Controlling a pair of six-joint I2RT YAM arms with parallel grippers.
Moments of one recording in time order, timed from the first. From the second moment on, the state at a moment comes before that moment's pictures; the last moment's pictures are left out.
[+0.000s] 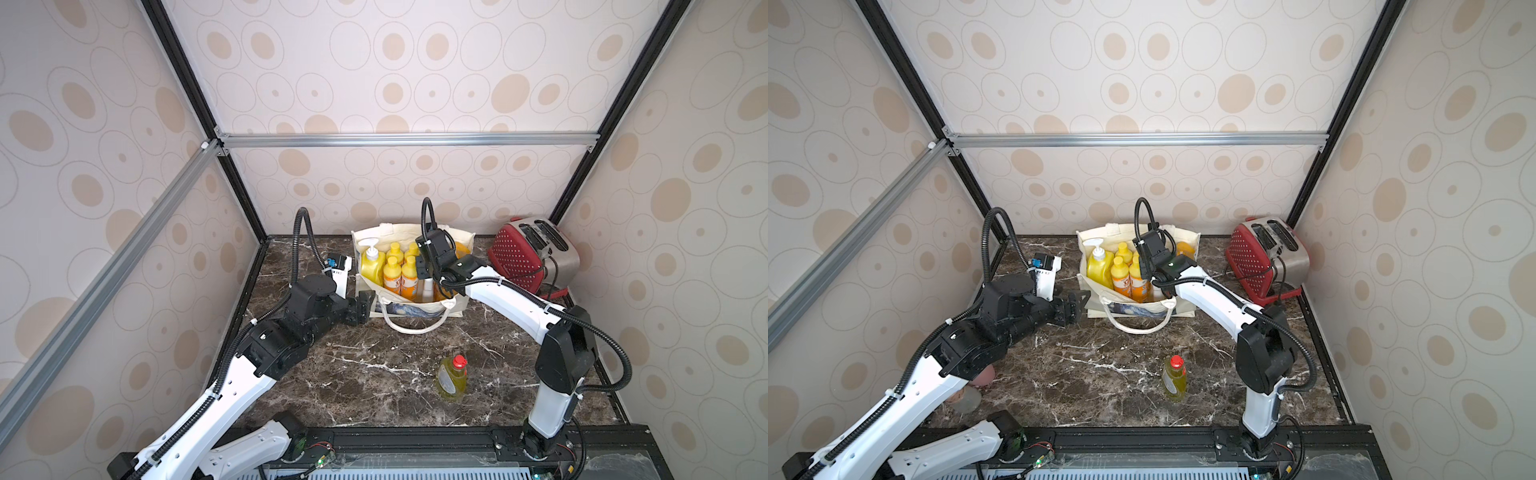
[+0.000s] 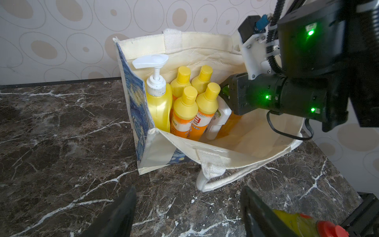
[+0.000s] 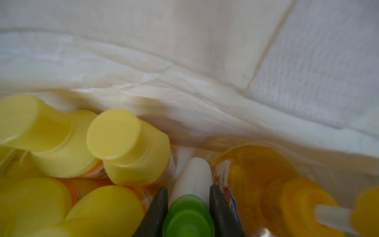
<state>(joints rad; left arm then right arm) -0.67 0.95 1.12 -0.65 -0.17 -0.32 0.66 1.82 1.60 -0.53 0.44 0.33</state>
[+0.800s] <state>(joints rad) -0.67 1.02 1.12 -0.64 -0.15 -0.32 0.63 1.76 1.76 -0.62 0.31 0.30</state>
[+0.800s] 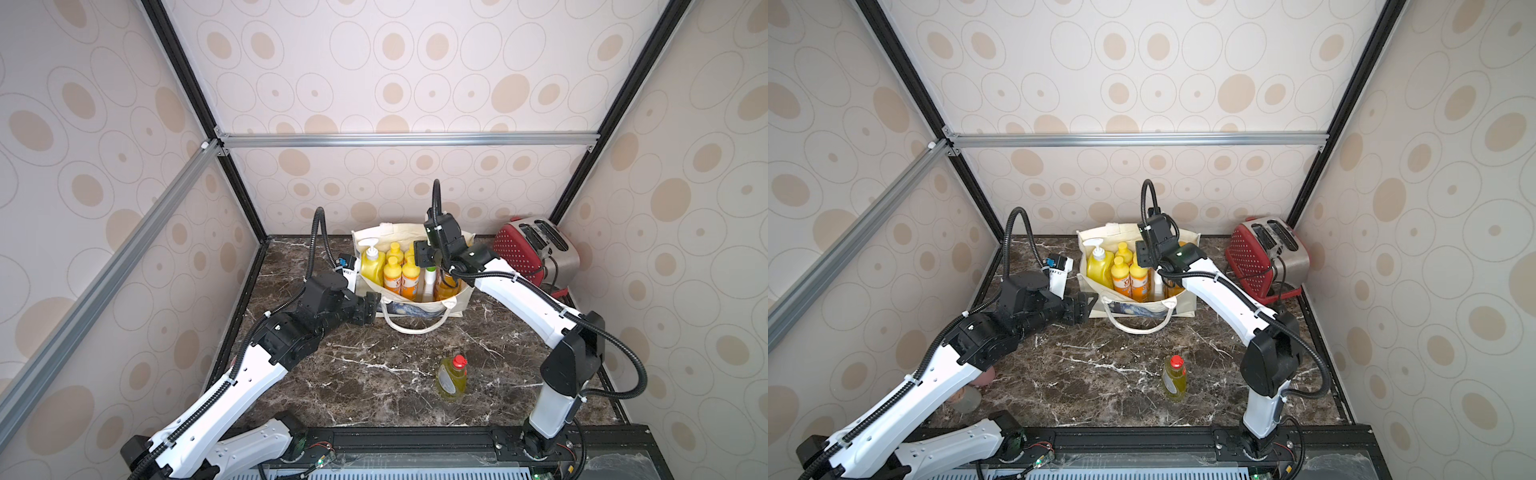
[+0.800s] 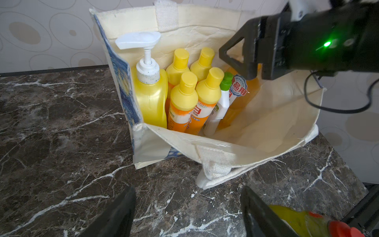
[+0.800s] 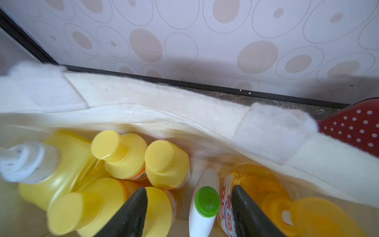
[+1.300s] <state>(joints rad) -0.68 1.16 1.20 -0.62 0.02 -0.31 0.61 1.41 1.60 -0.95 0.18 0.26</state>
